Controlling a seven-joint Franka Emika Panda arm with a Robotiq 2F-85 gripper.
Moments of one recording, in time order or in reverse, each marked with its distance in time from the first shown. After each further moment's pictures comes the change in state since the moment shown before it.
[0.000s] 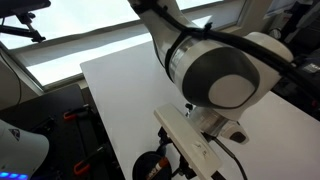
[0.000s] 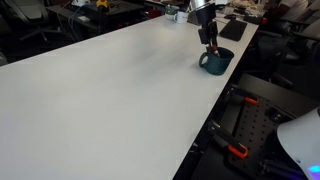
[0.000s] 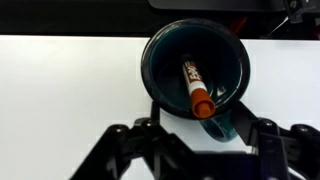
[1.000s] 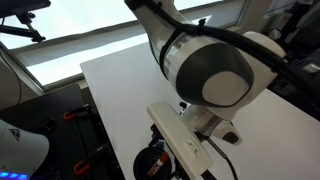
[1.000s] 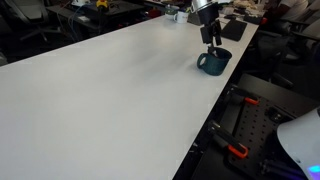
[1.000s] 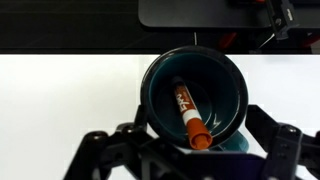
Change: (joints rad) arm 0.004 -0.028 0.000 -0.032 -0.001 -0.041 0.018
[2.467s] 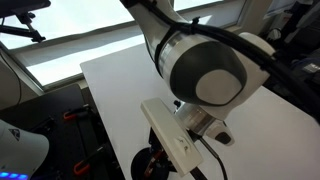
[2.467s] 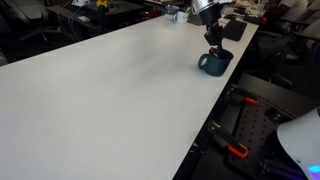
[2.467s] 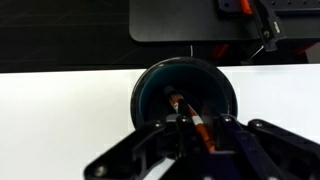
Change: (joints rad) arm 0.007 -0.018 0.000 -0.028 0.001 -0.033 0.034
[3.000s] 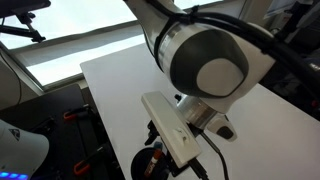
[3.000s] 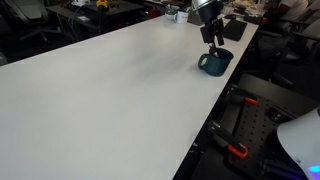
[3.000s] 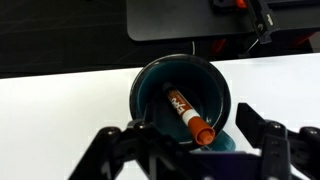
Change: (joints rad) arm 0.013 -0.022 0.000 -0.001 -0.001 -0.005 0.062
